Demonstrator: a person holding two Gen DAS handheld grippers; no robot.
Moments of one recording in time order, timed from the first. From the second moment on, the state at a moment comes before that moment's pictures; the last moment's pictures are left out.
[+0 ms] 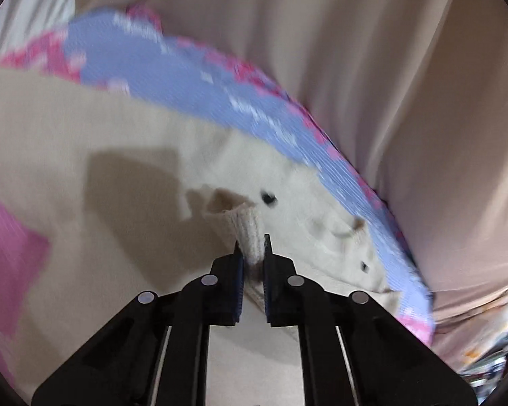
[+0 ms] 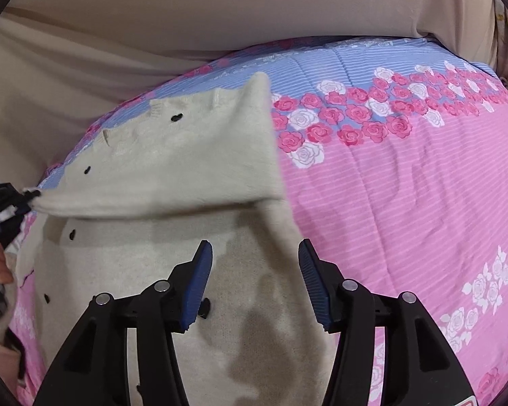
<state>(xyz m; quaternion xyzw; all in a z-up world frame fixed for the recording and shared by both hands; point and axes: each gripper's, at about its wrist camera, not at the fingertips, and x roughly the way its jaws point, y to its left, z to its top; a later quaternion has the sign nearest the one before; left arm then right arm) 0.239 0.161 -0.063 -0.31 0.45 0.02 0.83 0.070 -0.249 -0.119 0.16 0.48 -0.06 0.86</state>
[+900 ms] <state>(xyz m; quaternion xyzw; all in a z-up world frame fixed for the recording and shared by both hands) 0.118 0.475 -0.079 -0.36 0.35 0.39 0.77 0.035 -0.155 -0.128 0.11 0.53 0.02 0.84</state>
